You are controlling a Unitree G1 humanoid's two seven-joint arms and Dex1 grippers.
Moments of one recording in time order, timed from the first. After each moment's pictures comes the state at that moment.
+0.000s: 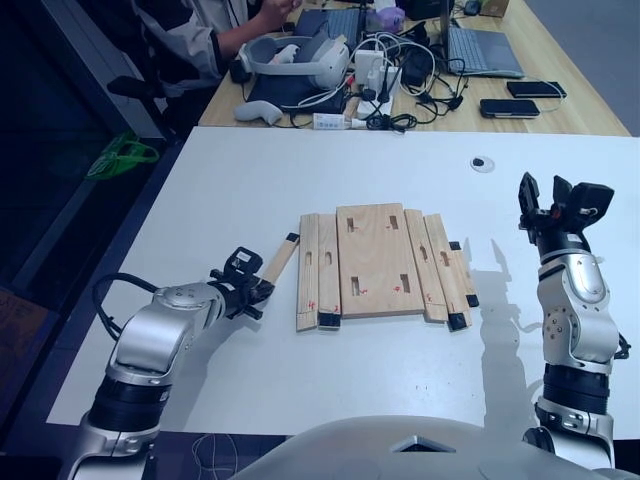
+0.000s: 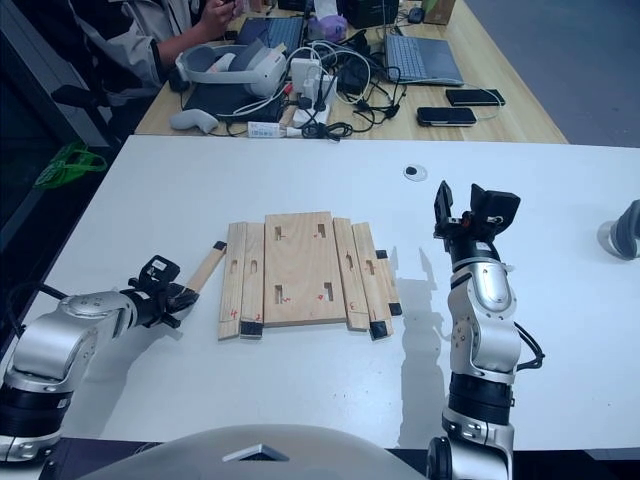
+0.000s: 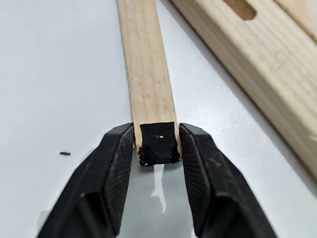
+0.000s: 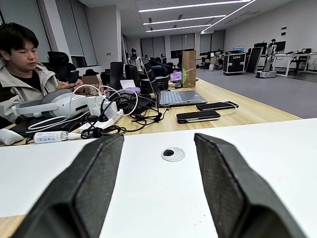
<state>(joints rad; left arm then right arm) 0.02 0.69 -0.07 -0.36 -0.25 1.09 -0.48 -0.08 -0.20 -0.26 -0.20 0.29 0.26 0.12</state>
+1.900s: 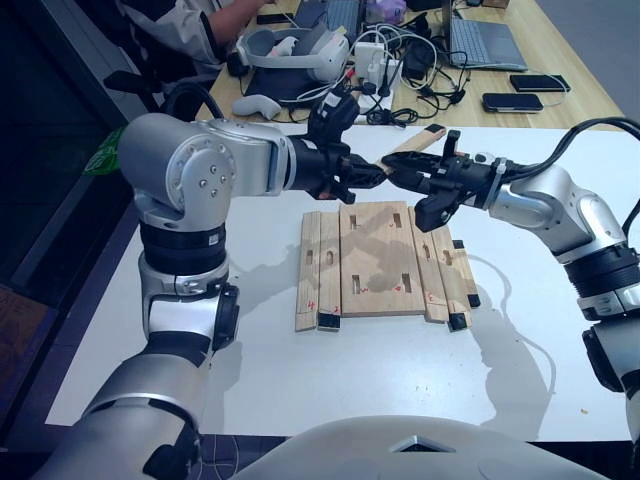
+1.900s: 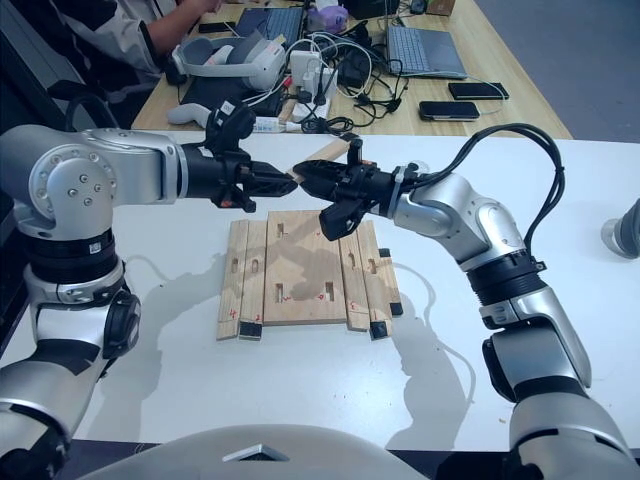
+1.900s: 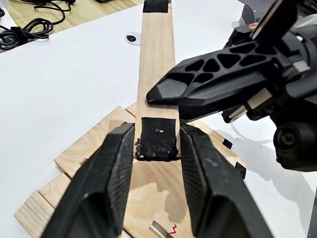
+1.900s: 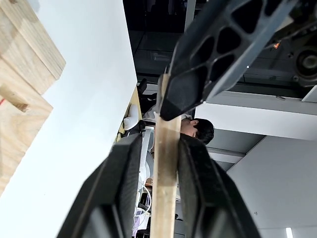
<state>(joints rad) -0.89 0.36 -0.01 -0.21 -0.60 1.60 -0.47 -0.70 -0.62 0.38 0.29 -0.62 -0.75 0.42</state>
